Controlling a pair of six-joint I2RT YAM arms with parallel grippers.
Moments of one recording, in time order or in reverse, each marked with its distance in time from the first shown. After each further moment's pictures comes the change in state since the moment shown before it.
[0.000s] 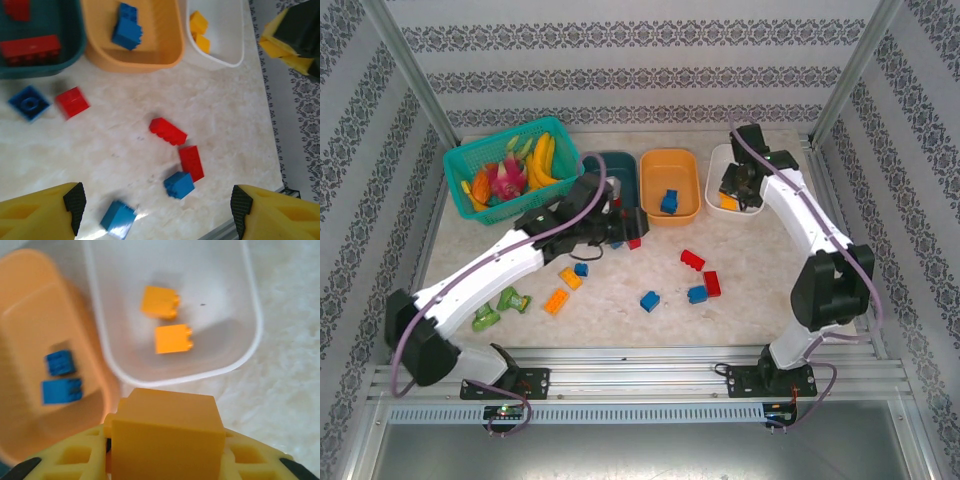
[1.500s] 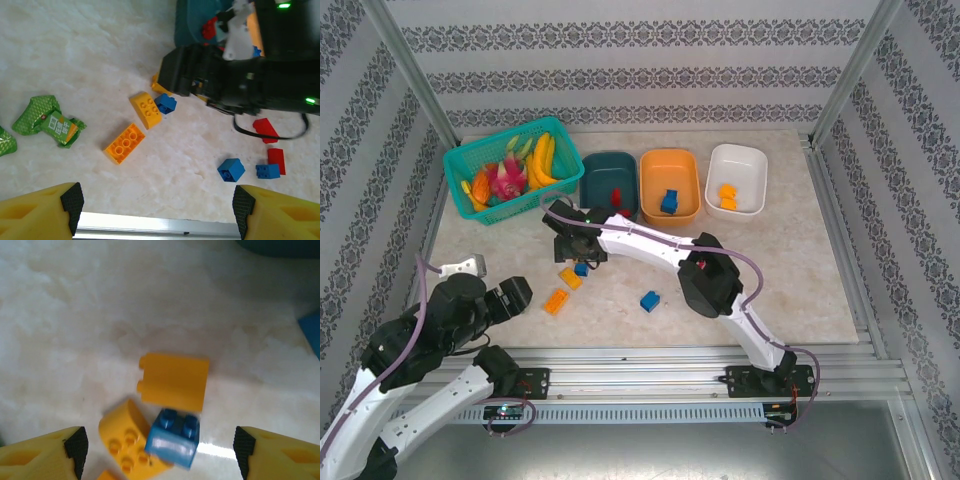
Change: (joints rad) left arm 0.051 -0.980 -0.330 -0.676 -0.350 -0.167; right arm 0.822 0.631 0.533 0.023 -0.032 0.226
